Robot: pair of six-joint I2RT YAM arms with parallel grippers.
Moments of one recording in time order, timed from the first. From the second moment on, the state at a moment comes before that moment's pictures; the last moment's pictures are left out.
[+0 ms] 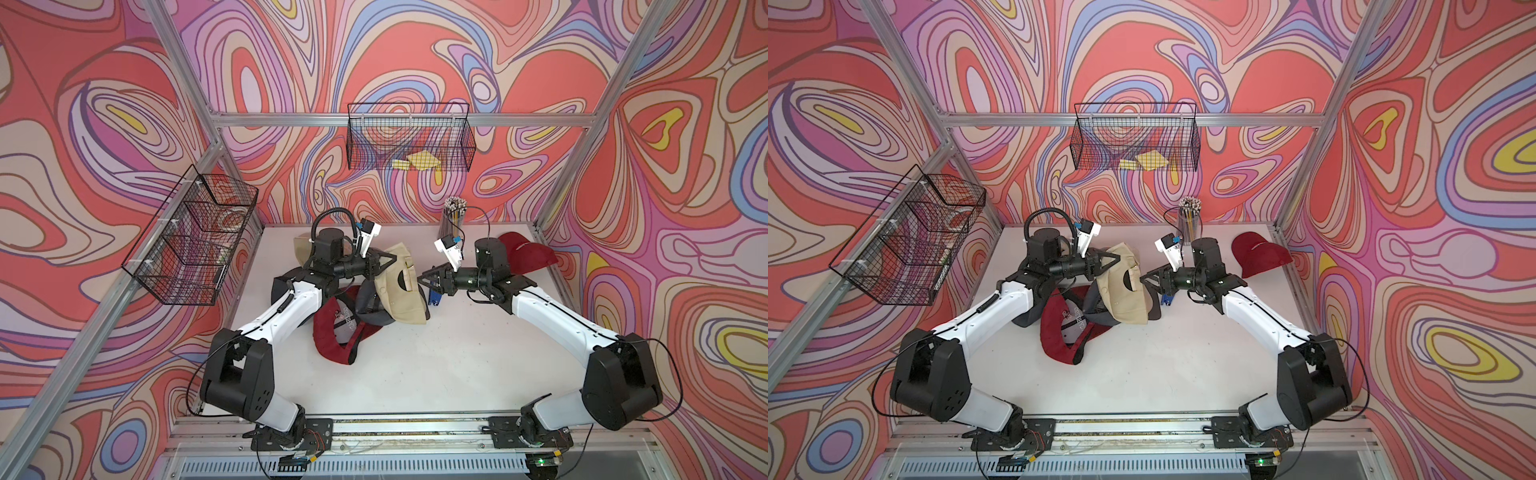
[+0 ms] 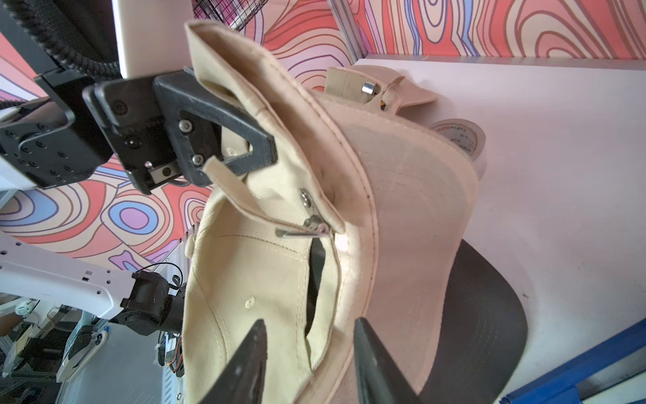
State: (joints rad) left arm -0.33 1.52 1.10 0.12 0.84 -0.27; right arm 0.37 1.46 1.04 -0.09 -0.81 0.18
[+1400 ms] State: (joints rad) left arm -0.35 1.57 1.10 0.21 0.97 -0.34; right arm 0.37 1.46 0.99 0.05 -0.88 0.17
